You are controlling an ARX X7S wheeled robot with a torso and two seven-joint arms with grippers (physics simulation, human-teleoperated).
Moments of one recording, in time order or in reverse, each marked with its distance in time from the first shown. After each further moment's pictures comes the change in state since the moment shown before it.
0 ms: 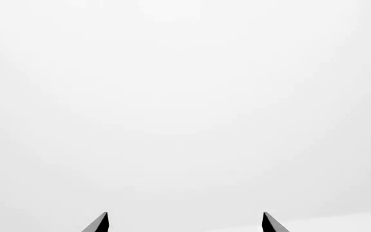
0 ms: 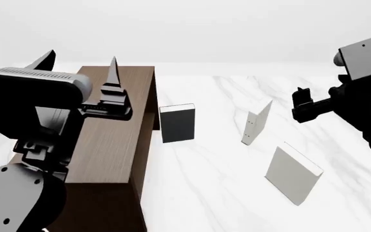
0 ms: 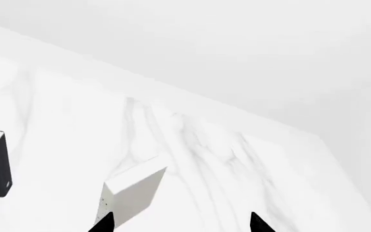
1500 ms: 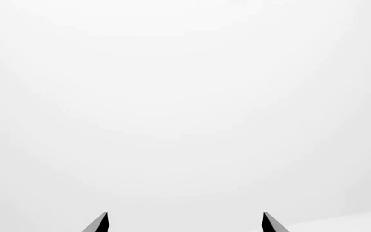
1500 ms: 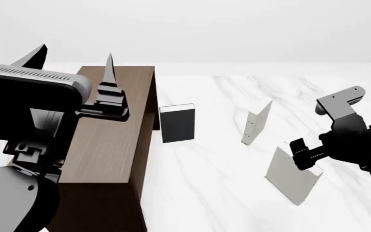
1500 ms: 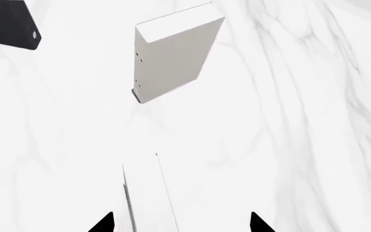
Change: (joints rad) left arm -0.030 -0.059 0.019 0.054 -0.042 -0.049 -0.058; right arm 0.002 0.085 -0.244 0.340 0.054 0.008 -0.220
